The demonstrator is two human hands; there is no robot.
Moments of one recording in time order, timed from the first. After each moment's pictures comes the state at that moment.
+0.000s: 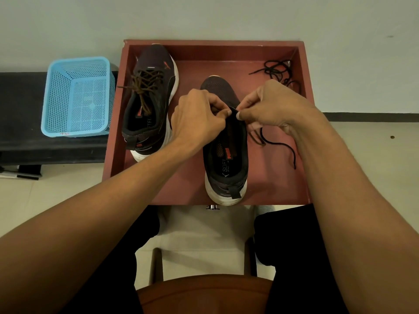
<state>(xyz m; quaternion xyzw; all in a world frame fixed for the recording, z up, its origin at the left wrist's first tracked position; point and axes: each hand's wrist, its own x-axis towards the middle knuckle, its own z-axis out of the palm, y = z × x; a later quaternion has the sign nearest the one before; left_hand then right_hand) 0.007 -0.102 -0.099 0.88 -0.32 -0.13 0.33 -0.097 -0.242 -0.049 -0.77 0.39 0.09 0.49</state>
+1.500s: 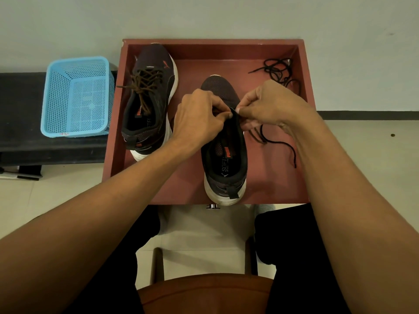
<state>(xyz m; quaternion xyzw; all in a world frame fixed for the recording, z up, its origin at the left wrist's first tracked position) 0.009 -0.100 -0.100 0.87 -0.36 -0.14 0.31 -0.095 -0.249 -0.064 -0.77 0.37 0.10 0.51</state>
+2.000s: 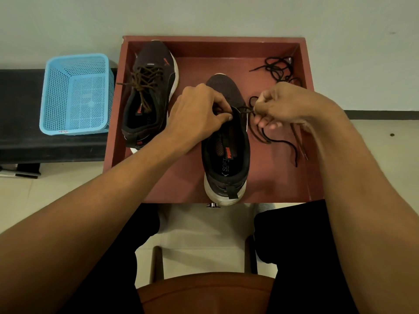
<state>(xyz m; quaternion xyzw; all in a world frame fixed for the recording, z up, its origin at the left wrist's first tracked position) 0.021 -0.096 -0.091 0.84 -0.43 -0.15 0.28 -0.109 -0.268 -0.059 -0.78 0.38 0.16 0.48</state>
